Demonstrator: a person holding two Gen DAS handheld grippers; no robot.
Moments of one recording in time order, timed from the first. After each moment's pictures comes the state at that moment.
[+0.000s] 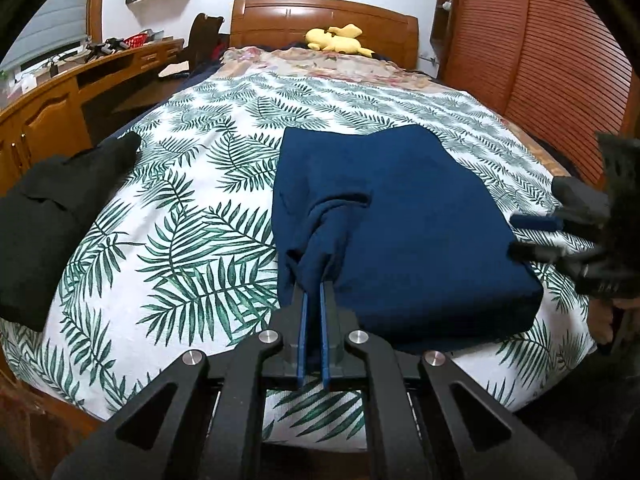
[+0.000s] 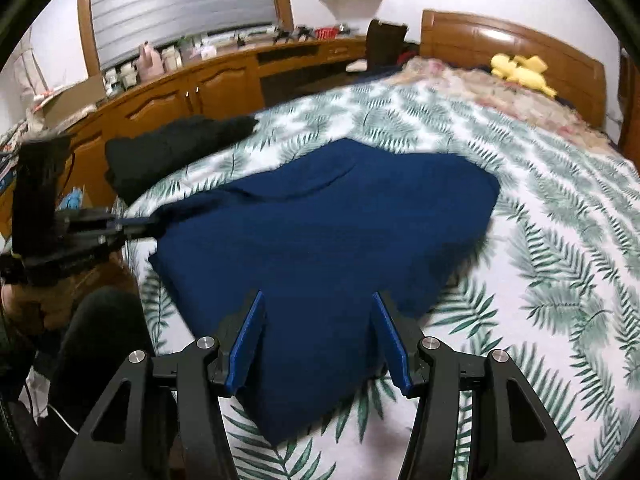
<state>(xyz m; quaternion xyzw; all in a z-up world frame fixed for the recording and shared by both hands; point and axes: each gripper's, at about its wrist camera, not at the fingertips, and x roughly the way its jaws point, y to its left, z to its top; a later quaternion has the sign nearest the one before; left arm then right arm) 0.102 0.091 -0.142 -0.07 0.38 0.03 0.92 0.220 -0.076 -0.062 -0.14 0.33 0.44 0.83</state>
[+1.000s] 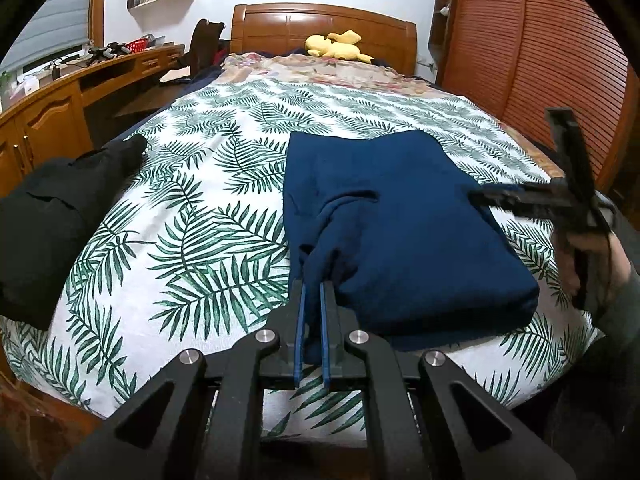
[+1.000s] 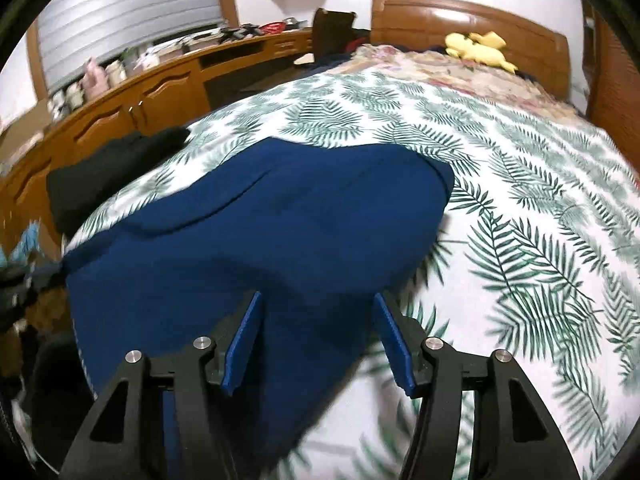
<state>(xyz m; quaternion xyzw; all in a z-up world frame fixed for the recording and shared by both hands) 0.087 0.100 -0.142 -0.06 0.36 0.02 0.93 0.299 -0.072 -0.065 -0.08 0.33 0.37 0.86</state>
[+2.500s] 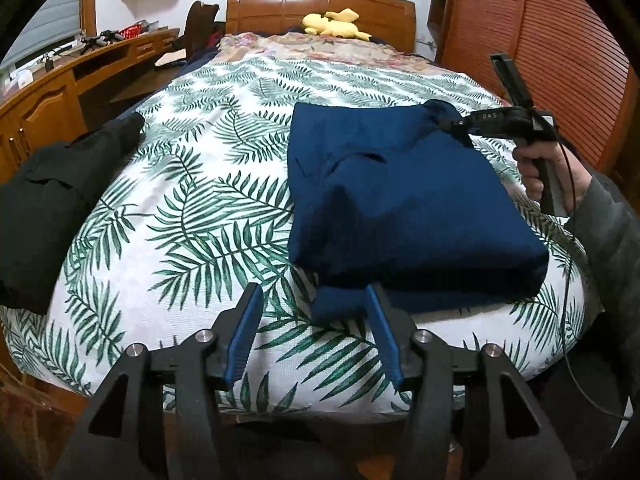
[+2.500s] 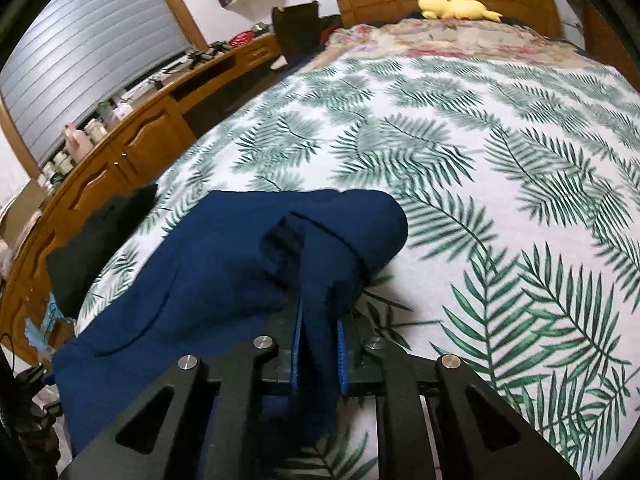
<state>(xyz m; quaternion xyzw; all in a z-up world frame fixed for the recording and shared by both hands) 0.086 0.097 -0.156 -0.06 0.40 0.02 0.91 0.428 -0.080 -0.091 0.01 0.39 0.39 0.84</state>
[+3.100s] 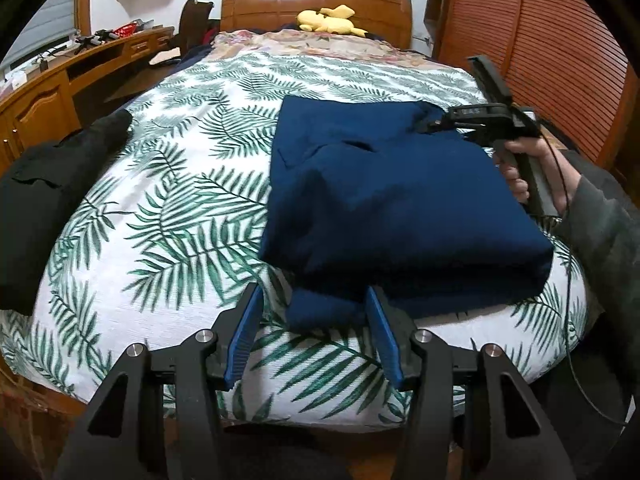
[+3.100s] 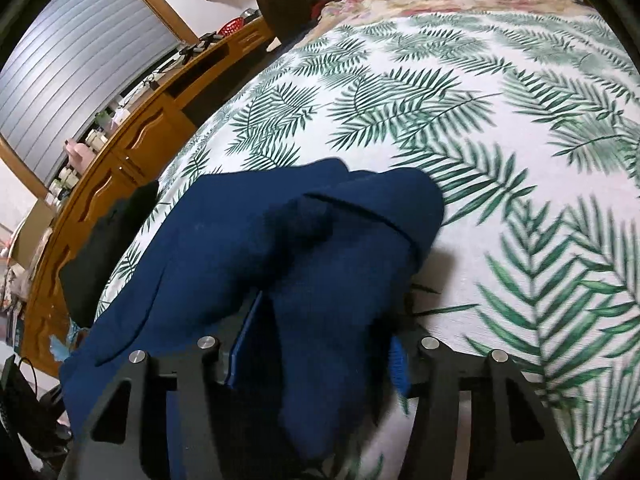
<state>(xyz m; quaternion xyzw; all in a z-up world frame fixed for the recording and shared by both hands) 0.092 0.084 -0.165 -0.06 0.41 0.01 0.91 0.450 -0.056 -0.117 0.05 0.44 0.41 0.80</state>
